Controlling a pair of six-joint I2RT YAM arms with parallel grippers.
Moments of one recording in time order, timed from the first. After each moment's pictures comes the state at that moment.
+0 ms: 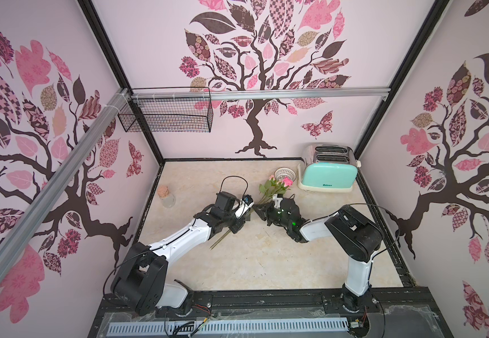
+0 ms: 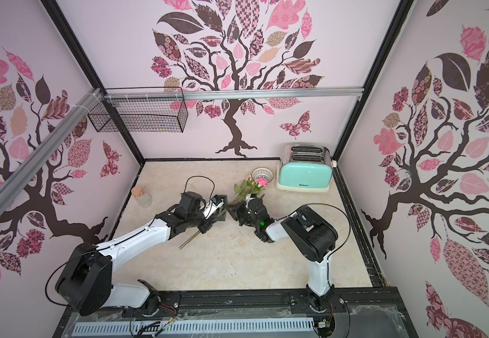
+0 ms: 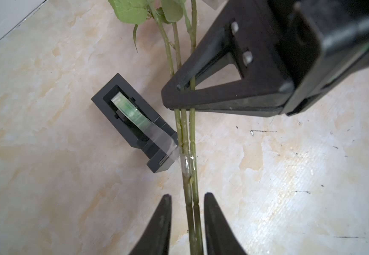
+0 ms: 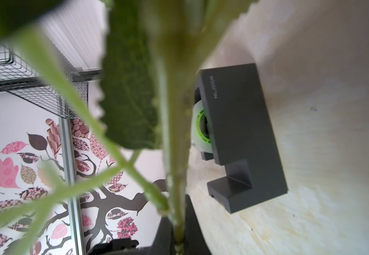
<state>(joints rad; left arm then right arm) -0.53 1.41 0.87 -0.30 0.18 0.25 0.66 1.91 0.76 0.97 -0.27 1.55</state>
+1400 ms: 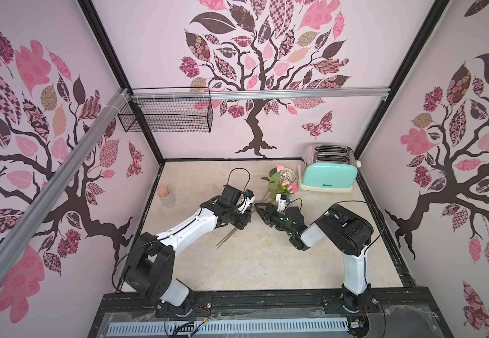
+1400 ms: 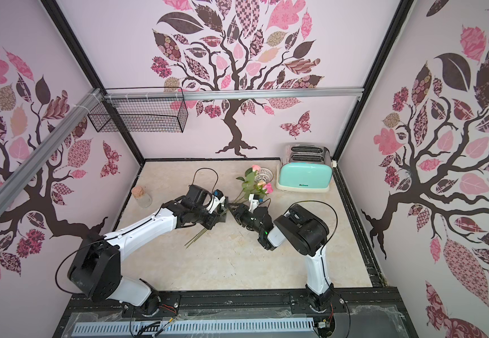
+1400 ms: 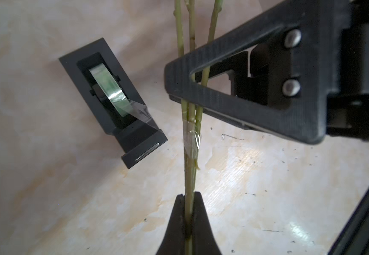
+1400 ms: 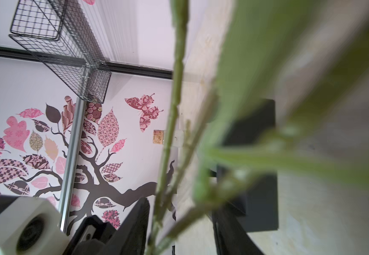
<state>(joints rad) -0.56 1.47 0.99 -0.50 0.17 0.08 0.66 2.00 0.67 1.25 -0.24 1.41</state>
